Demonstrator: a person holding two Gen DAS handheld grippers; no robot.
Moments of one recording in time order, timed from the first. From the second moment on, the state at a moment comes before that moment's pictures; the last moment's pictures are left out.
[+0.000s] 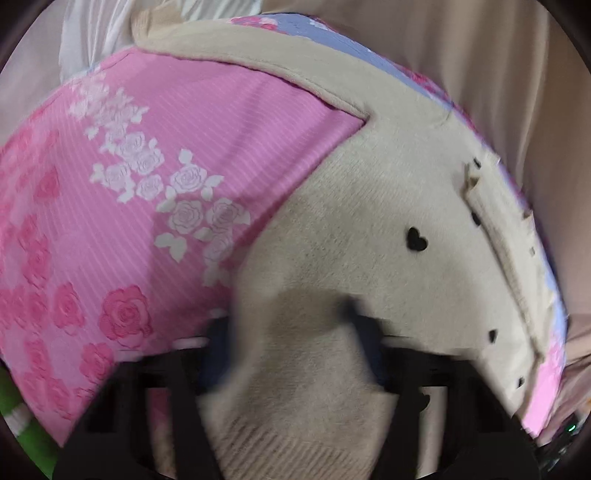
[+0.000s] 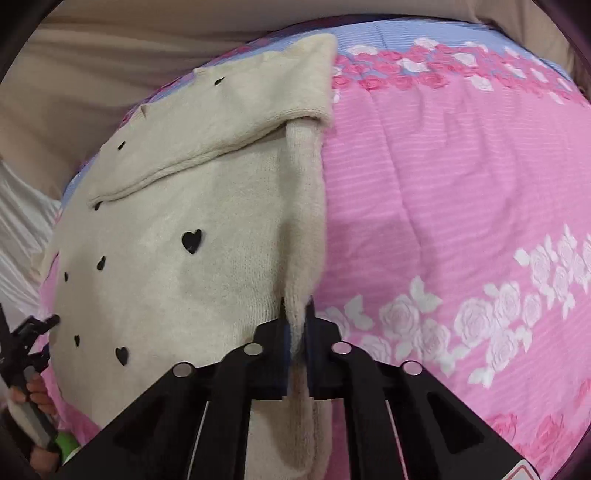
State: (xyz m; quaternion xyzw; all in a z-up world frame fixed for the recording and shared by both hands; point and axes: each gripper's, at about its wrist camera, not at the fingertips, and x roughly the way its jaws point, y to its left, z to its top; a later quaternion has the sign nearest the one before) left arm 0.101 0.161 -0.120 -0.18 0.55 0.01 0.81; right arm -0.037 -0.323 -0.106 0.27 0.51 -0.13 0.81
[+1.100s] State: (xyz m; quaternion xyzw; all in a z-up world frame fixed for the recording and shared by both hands) left arm -0.004 0.157 -0.125 -0.21 0.67 -0.15 0.70; right arm -0.168 -0.271 -0.101 0.29 0.57 -0.01 0.77
